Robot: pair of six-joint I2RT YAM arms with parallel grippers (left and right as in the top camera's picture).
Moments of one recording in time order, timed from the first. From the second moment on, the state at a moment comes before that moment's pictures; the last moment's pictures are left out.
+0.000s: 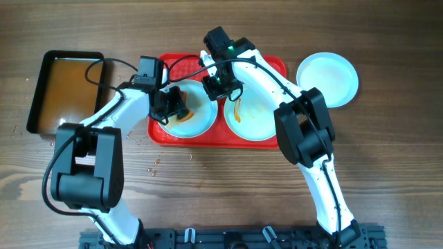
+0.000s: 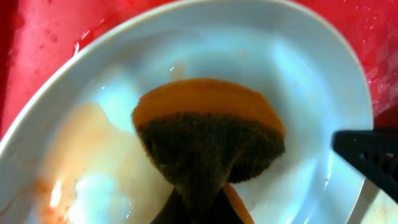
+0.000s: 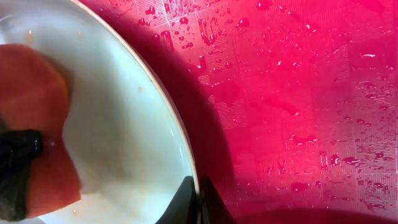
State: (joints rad) left arm -0.15 1.88 1.09 -0.47 0.27 -0.48; right arm 0.54 2.44 2.04 -1.00 -0.27 0.07
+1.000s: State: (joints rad) left arm -0.16 1.70 1.12 -0.58 0.10 -0.45; right arm 0.55 2.44 2.04 -1.00 -0.27 0.07
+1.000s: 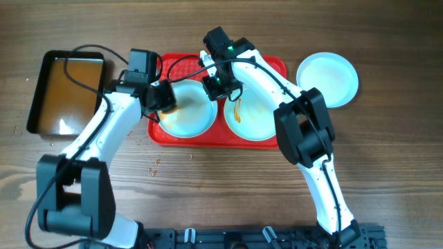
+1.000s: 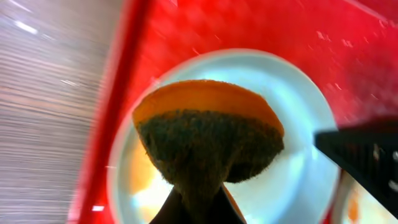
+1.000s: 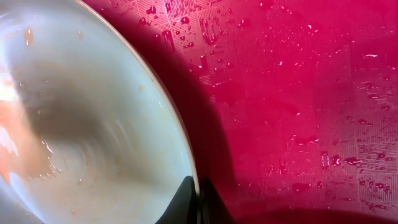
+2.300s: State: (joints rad) left arm -0.08 1.47 1.20 -0.80 -0.08 -0.53; right arm 0.54 2.43 2.04 -1.01 -0.26 0.08
